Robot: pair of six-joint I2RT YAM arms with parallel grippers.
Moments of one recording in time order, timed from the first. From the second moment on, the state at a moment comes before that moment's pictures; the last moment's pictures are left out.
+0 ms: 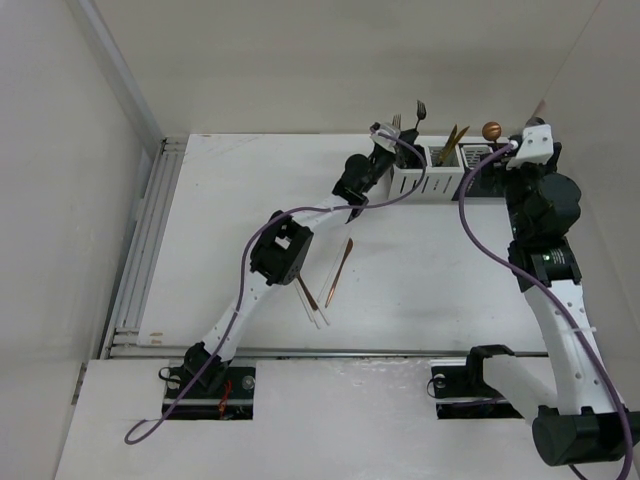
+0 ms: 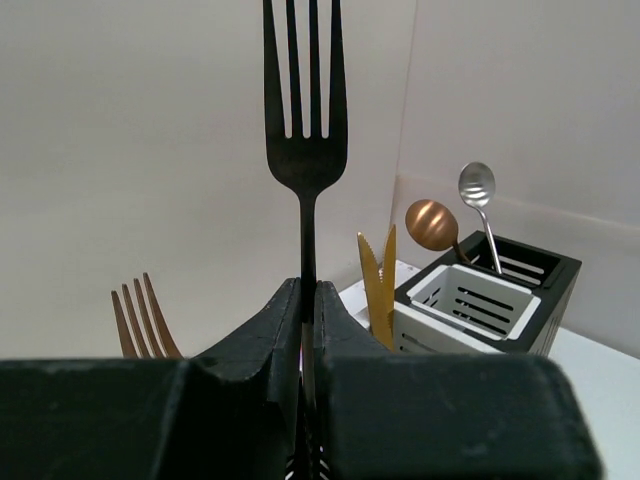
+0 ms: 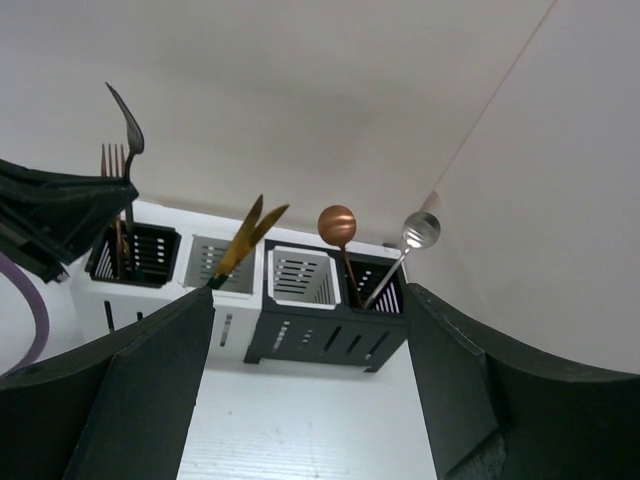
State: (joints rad) left arm -0.70 2.67 2.20 0.95 0.11 -0.12; right arm 0.06 0.92 1.02 0.00 0.11 -0.30
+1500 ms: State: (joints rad) left arm -0.42 1.13 0.96 0.12 -0.10 -0.05; right arm 0.71 1.43 1.10 -0.44 0.36 0.48
